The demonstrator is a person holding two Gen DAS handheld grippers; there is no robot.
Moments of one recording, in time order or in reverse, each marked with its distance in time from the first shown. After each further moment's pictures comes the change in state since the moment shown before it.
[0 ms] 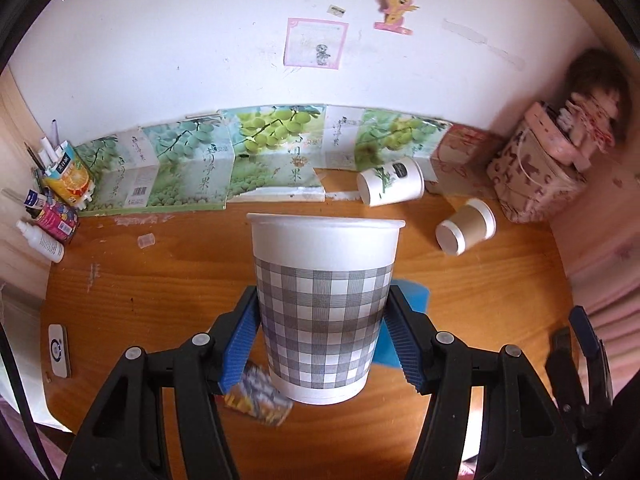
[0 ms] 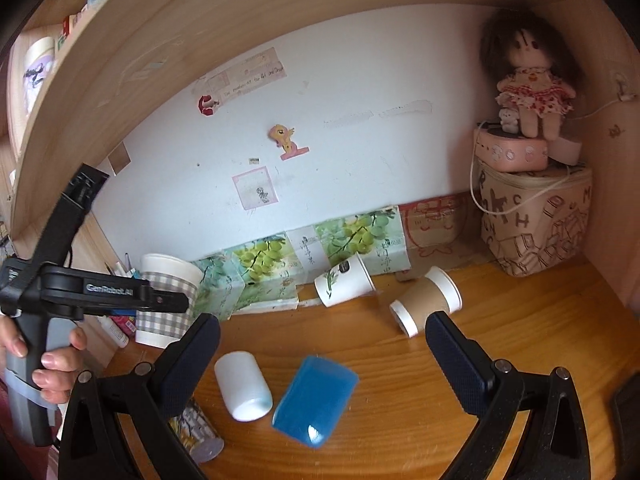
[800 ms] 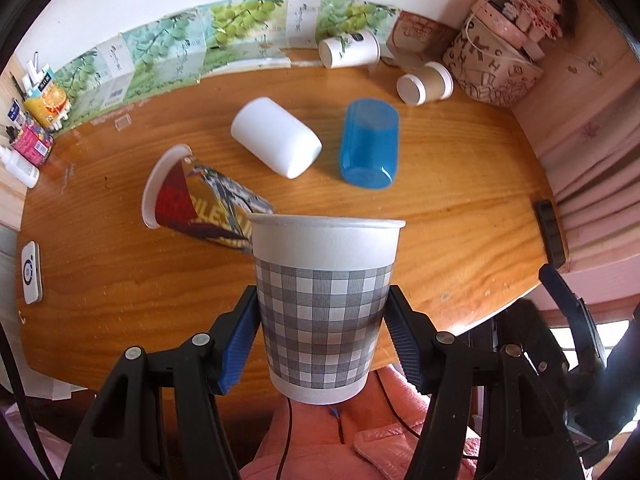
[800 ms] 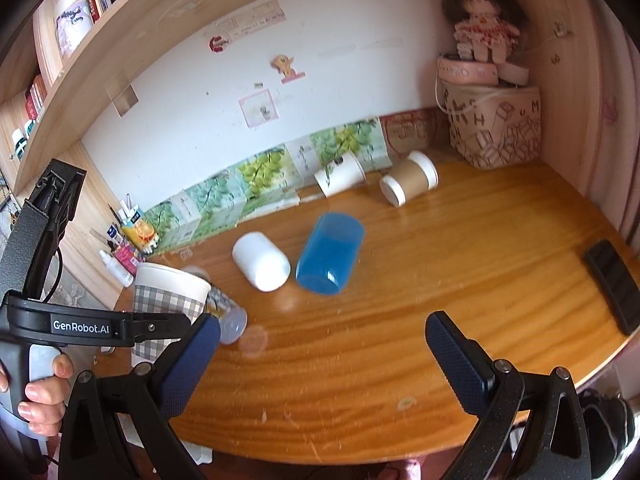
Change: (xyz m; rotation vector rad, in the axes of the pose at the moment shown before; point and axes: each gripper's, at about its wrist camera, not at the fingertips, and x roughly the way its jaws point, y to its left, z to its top) left arm -0.008 0.009 -0.143 0.094 0.208 -0.121; right arm -0.077 0.044 -0.112 0.080 0.205 -0.064
